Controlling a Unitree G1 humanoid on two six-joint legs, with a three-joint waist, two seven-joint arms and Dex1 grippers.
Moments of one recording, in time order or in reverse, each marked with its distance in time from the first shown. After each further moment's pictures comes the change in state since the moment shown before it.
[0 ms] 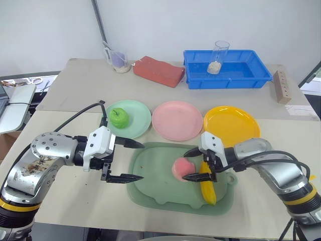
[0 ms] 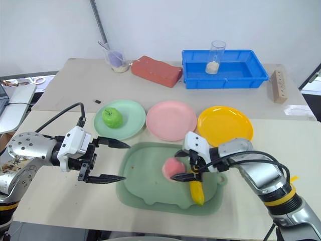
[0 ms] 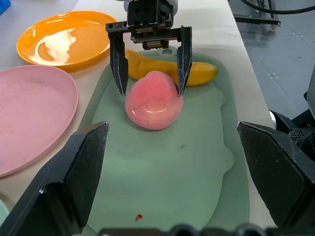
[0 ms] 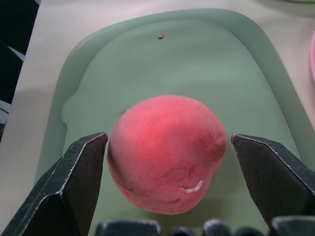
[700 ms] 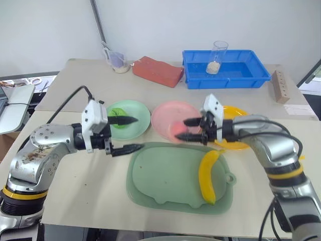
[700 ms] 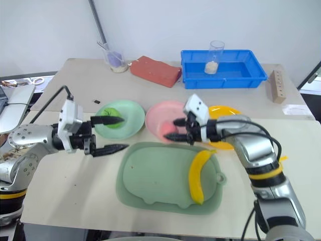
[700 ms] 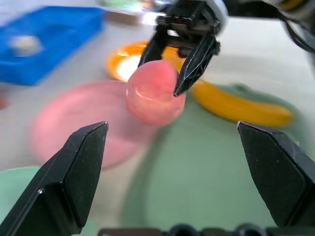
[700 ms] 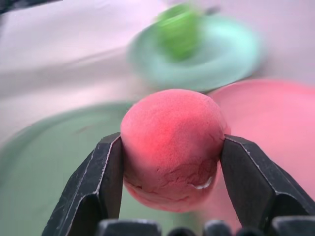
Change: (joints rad) left arm -0.110 -0.111 0.089 0.132 -0.052 0.112 0.249; right arm -0.321 0.236 -0.125 0.337 -0.015 0.049 -0.198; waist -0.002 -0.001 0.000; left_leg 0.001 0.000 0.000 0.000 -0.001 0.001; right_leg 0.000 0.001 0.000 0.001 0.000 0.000
